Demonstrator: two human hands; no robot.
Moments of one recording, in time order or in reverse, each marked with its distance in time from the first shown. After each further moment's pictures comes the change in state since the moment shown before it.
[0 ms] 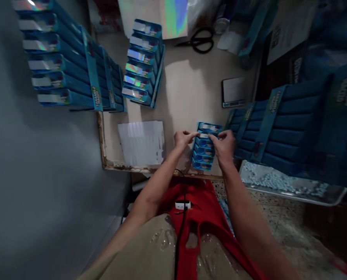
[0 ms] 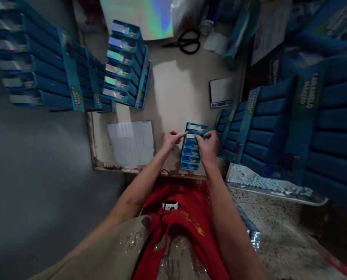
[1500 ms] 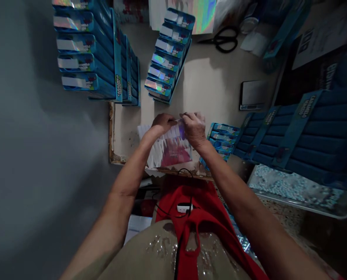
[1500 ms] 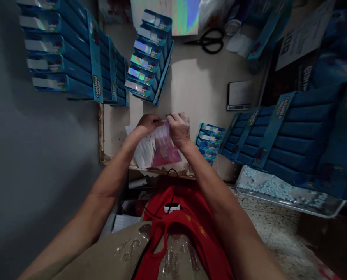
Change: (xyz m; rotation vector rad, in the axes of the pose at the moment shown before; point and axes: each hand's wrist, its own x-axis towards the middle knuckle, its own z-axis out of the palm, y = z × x) left_hand 0.033 0.063 -0.168 0.794 -0.115 0.478; right_hand -0.033 -0.109 0.109 -0.335 -0.302 -0.870
